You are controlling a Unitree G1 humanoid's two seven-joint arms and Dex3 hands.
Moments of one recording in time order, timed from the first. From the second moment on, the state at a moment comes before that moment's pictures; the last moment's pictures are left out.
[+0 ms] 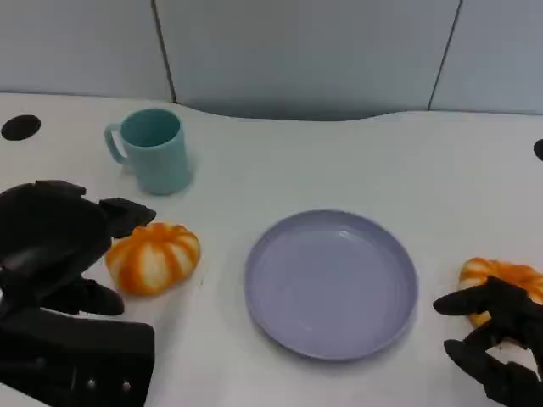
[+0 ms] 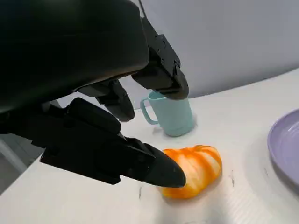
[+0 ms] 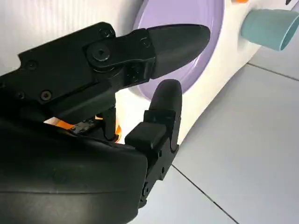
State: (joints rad) left arm -0.11 0.65 -0.06 -0.31 0.85 -0.08 -0.48; right arm 0.28 -0.15 0.01 -0.14 -0.24 -0.18 0.02
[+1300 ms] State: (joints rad) left arm -0.54 0.50 -0.46 0.29 0.93 0.11 -0.54; right arm 0.32 -0.15 0.00 -0.21 -0.23 -0.14 0.02
